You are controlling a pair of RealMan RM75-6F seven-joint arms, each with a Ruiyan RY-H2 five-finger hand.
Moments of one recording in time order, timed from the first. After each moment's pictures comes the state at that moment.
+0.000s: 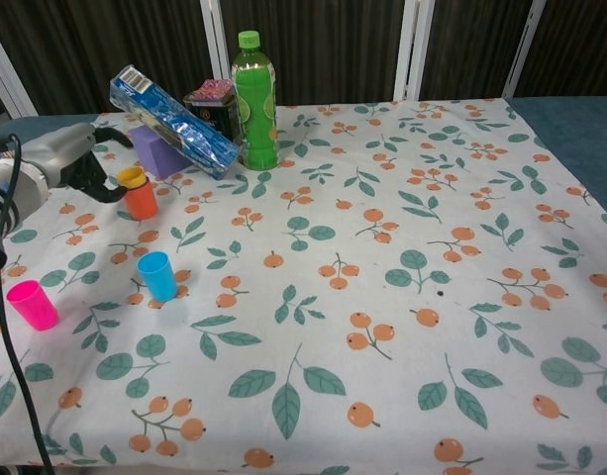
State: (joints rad) left arm -0.74 -1.73 -0.36 -1.05 0.88 0.99 0.27; right arm -0.01 -0.97 -0.02 -1.72 -1.56 1.48 0.05
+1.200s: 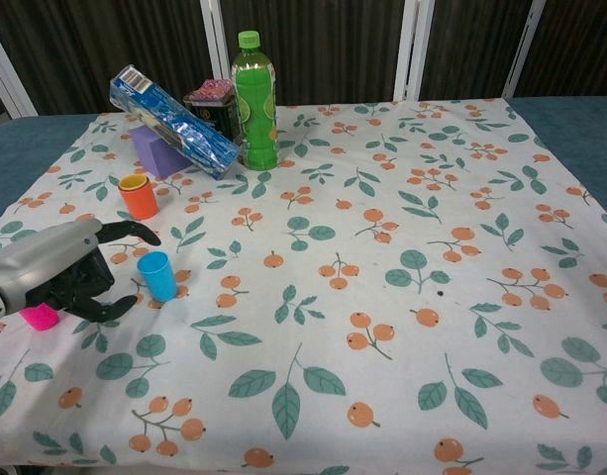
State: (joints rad) left arm -0.48 -1.63 -0.09 -1.53 1.15 1.18 0.31; right arm -0.01 -0.96 -0.05 -1.72 -1.62 1.49 0.07
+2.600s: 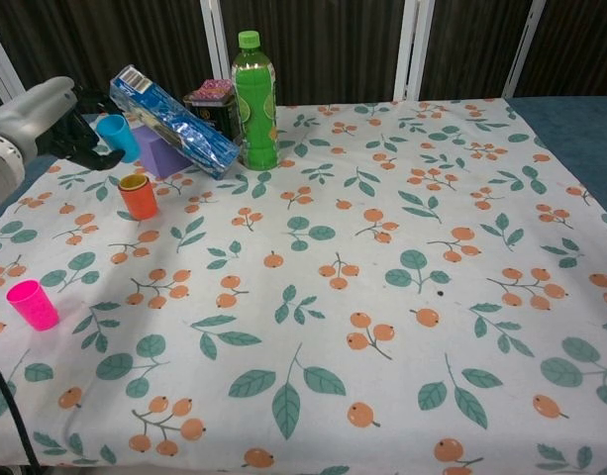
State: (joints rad) left arm -0.63 -1.68 -0.41 -1.28 1.05 1.16 0.26; right arm -0.02 -0.95 -0.04 -1.71 -1.61 1.51 0.09
